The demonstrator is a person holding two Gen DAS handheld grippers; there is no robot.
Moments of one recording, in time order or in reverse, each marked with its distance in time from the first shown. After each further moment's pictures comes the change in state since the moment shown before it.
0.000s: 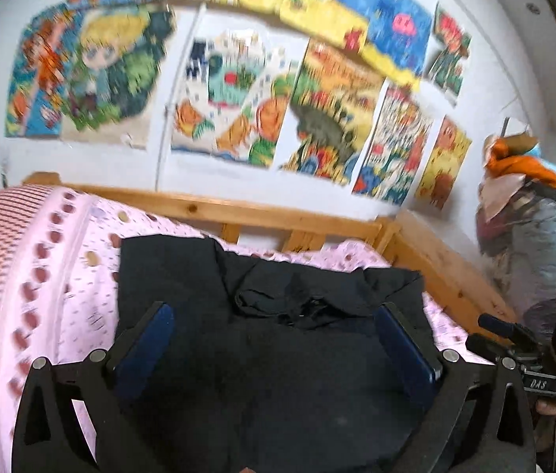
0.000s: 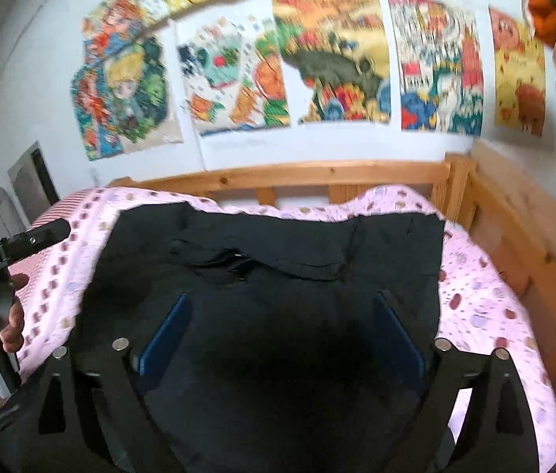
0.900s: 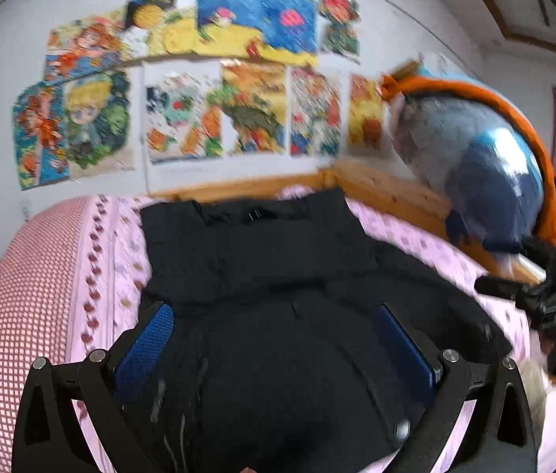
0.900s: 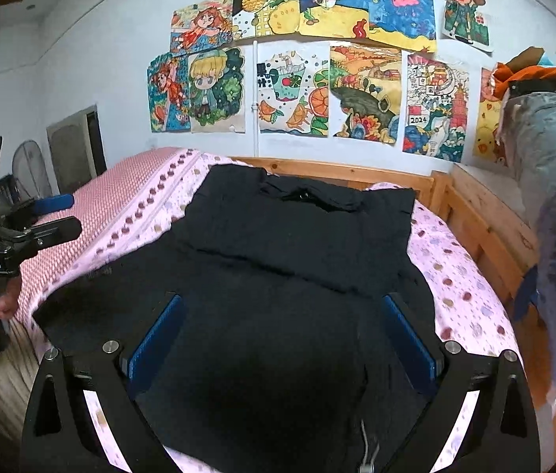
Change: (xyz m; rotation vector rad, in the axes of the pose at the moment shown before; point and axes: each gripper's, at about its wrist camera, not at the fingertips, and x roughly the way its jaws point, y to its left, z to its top) left arm -0.216 -0.053 -0.141 0.329 0.054 -0.045; right arm -0.225 0.083 -0.143 -0.147 -0.047 -0.021
